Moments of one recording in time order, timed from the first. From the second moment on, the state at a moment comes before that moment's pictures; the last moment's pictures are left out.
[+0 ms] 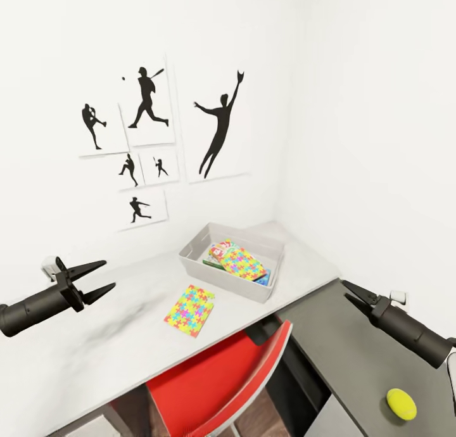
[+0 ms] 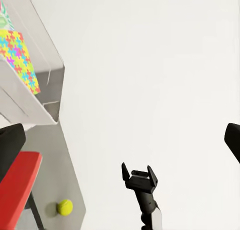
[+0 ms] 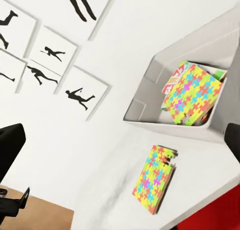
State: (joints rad) left arm -0.34 0.59 0.13 -1.38 1.77 1.04 -0.27; right arm -0.28 -0.13 -0.60 -1.55 -0.66 1.04 0.77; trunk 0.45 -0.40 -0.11
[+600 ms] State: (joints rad) left arm -0.34 0.61 0.13 -1.39 1.77 1.04 -0.32; right arm -0.28 -0.13 -0.60 -1.55 -0.66 1.04 0.77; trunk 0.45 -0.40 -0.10
